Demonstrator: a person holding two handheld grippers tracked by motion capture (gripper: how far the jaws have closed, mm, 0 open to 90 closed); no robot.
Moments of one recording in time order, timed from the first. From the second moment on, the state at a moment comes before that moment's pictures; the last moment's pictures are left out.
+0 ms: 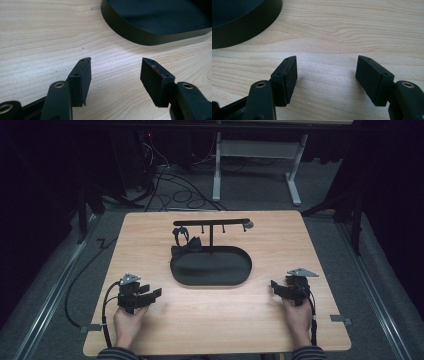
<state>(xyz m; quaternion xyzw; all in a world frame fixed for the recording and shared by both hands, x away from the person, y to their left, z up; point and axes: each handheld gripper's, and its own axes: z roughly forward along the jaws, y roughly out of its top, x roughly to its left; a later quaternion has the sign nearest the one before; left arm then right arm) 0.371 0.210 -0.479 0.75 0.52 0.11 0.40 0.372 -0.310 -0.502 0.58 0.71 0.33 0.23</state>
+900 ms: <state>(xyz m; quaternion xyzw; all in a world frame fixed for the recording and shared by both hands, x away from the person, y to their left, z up) 0.379 0.195 -0.499 0.76 0.52 0.15 0.36 0.372 -0.310 -0.502 0.58 0.71 0.33 0.23</state>
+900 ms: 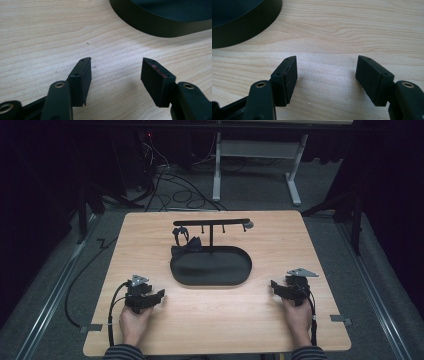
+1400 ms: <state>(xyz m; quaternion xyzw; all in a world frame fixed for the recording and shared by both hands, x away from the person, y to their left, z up) 0.380 0.188 -0.503 0.76 0.51 0.19 0.35 0.372 -0.310 -0.502 0.58 0.71 0.33 0.23</state>
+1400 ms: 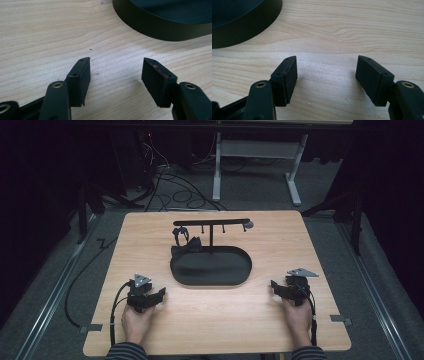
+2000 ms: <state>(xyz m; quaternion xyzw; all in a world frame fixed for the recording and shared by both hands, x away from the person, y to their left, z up) 0.376 0.182 -0.508 0.76 0.50 0.22 0.35 0.372 -0.310 -0.502 0.57 0.71 0.32 0.24</state>
